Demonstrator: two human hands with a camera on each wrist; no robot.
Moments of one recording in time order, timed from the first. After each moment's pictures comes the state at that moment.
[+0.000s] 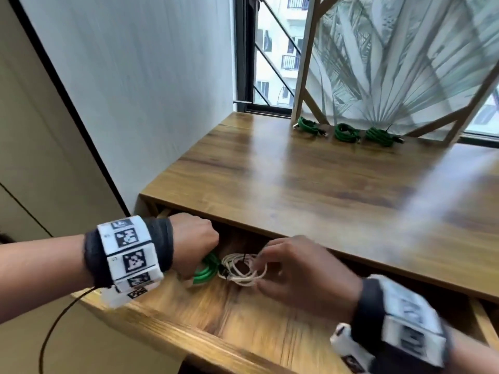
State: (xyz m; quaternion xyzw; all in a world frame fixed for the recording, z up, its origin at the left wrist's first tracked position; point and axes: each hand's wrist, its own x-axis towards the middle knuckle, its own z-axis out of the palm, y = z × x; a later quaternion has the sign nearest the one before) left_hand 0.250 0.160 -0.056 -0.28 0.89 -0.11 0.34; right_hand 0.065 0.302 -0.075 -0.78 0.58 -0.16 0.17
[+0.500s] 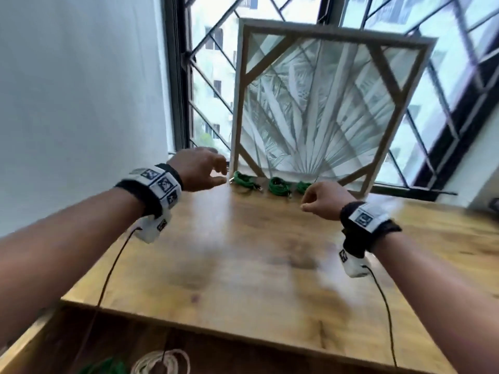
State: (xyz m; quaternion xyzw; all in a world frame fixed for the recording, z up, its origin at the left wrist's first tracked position) left_hand 0.052 -0.011 0.040 -0.27 0.95 -0.05 -0.13; right_hand -0.222 0.177 0.004 -0.54 0.83 -0.13 0.01
